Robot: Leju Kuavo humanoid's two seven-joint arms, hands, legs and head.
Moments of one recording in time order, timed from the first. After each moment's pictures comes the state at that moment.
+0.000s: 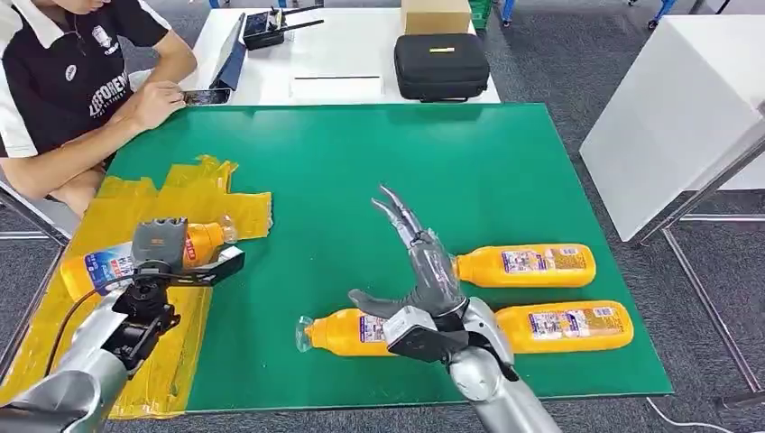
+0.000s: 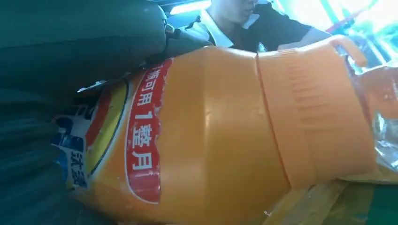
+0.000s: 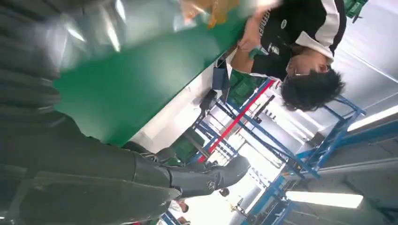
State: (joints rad) left arm -0.65 0.15 -0.28 -0.50 -1.53 0.43 0.21; right arm -0.19 0.02 0.49 -1.55 0.44 -0.17 -0.44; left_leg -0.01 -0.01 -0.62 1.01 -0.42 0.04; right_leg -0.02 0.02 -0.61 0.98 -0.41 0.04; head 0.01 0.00
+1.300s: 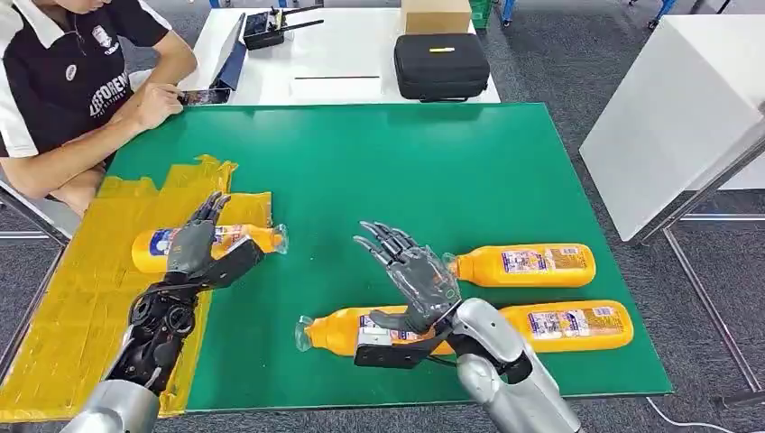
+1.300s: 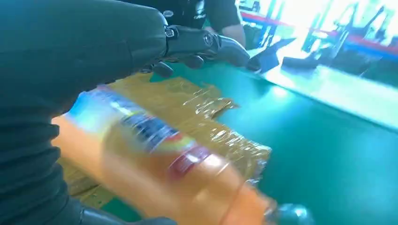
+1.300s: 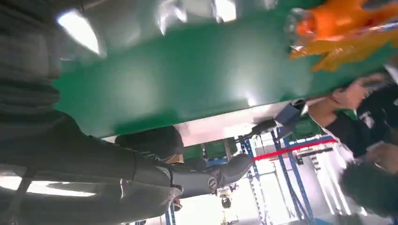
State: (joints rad) left arm -0.44 -0.02 0.00 -0.88 -0.93 0.40 -0.35; right arm -0.21 -0.09 0.54 -1.51 0.91 -0.04 -0.26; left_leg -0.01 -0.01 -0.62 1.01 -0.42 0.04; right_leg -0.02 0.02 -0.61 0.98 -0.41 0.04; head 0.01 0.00
